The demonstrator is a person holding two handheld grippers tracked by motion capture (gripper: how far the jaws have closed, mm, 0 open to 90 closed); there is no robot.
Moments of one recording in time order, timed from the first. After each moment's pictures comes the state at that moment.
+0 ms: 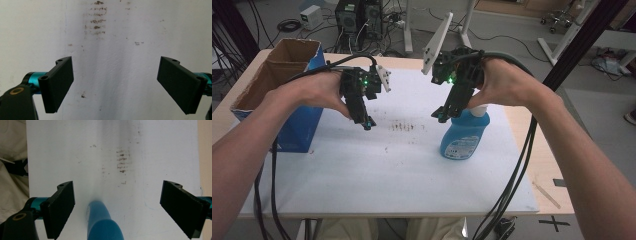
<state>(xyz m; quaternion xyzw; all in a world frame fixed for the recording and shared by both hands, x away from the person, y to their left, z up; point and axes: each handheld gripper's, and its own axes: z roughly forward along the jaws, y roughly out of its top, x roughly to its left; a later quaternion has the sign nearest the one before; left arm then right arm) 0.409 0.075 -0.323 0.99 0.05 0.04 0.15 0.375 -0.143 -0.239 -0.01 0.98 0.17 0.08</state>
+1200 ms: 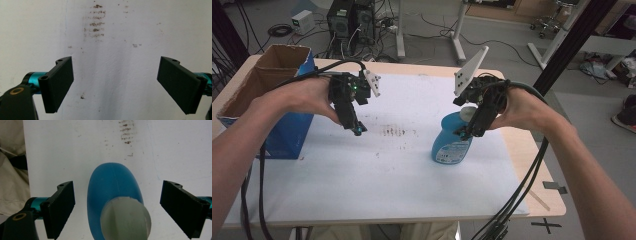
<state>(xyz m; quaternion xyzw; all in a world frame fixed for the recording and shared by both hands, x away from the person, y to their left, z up) 0.407 0.076 -0.321 0.99 0.05 0.04 0.16 0.379 -0.223 -0.278 0.03 0.98 0.20 0.06</state>
